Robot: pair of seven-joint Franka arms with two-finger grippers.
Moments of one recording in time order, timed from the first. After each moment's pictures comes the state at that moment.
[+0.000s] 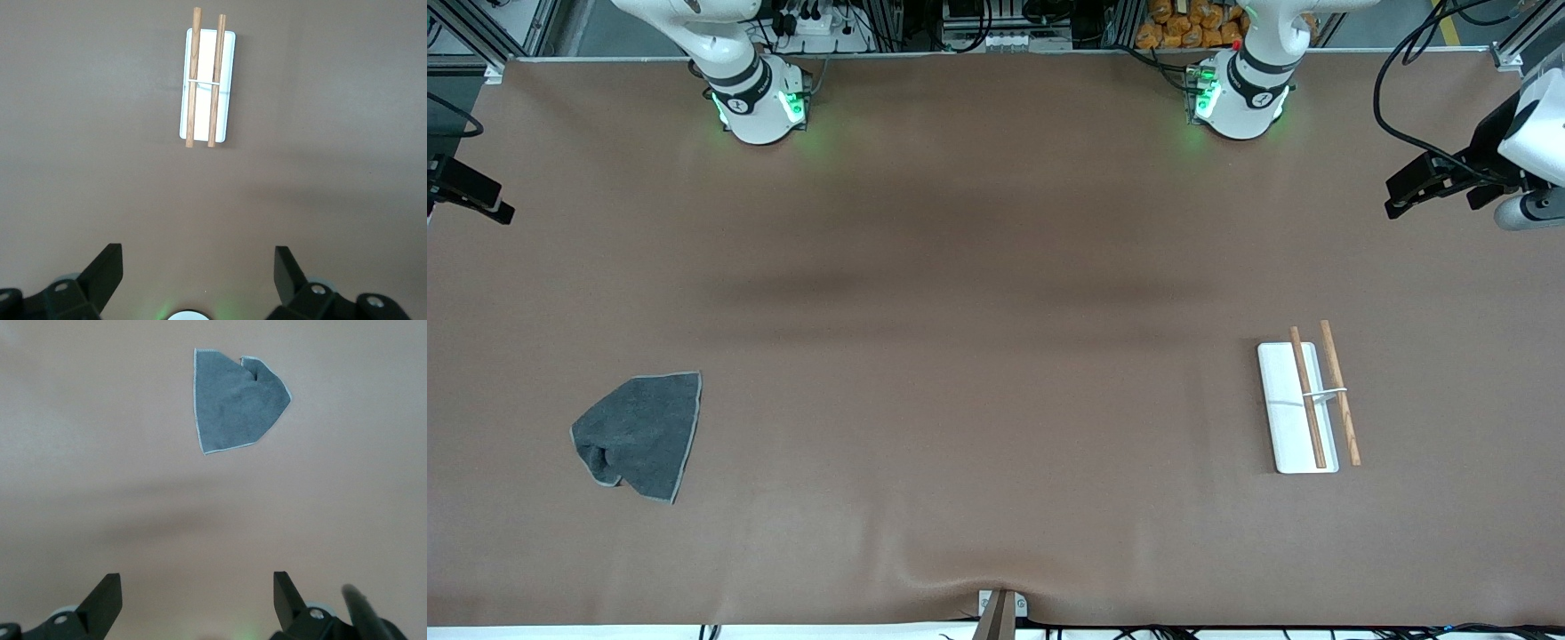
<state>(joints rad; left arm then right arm) -0.01 -0.06 -0.08 -1.59 0.02 1.49 -0.19 -0.09 -0.01 -0.02 -1.49 0.00 1.44 -0.01</state>
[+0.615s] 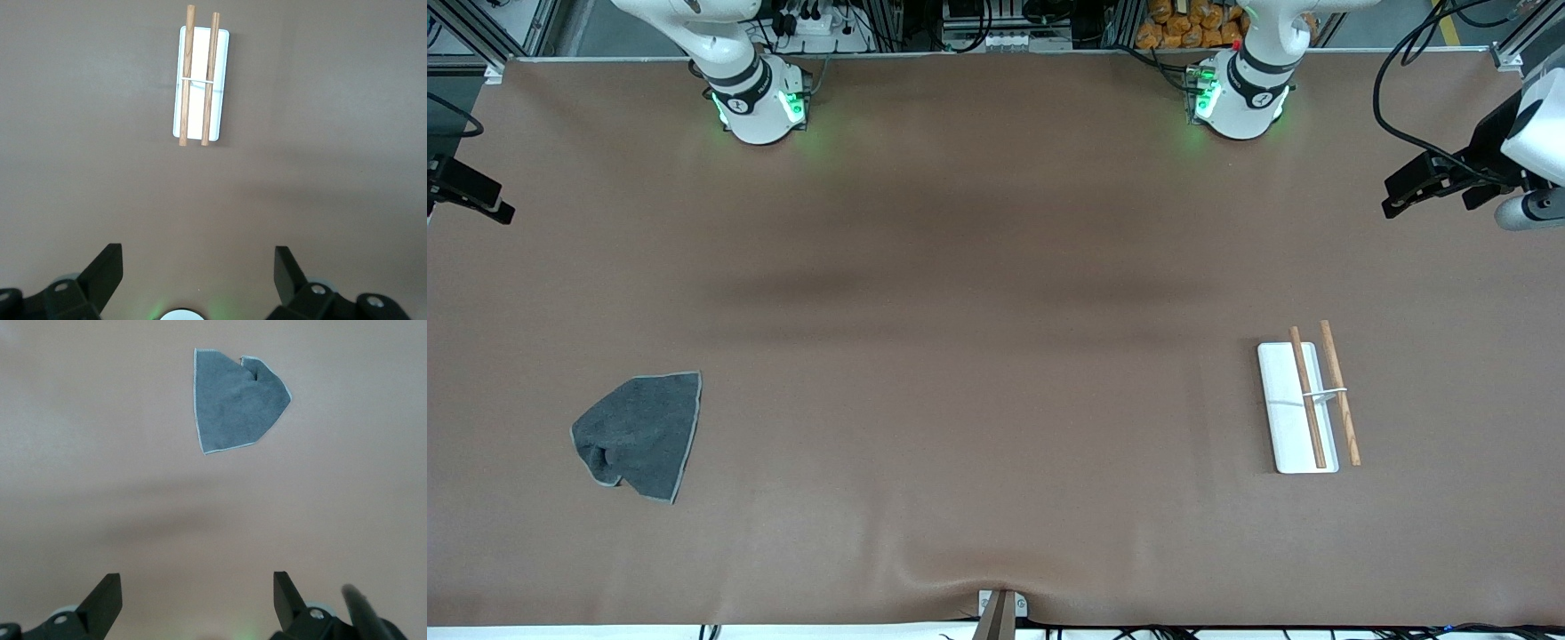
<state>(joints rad) -0.01 -0.06 -0.07 -1.59 0.00 1.49 -0.18 -0.09 -0.01 -0.02 -1.49 0.00 1.44 -0.01</state>
